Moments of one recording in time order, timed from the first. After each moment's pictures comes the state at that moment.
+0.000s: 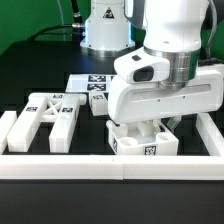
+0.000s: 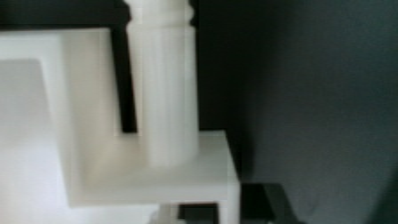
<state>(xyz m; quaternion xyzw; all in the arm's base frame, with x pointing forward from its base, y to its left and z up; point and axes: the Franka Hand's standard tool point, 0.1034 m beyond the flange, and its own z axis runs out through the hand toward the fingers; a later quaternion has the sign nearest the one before) 0.606 0.061 0.008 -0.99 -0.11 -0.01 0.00</state>
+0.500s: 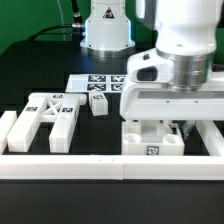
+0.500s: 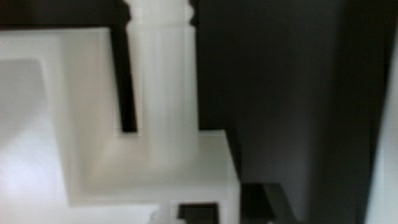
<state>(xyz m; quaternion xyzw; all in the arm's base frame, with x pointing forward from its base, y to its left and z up) 0.624 0.086 0.009 -1.00 0.05 0.01 0.02</state>
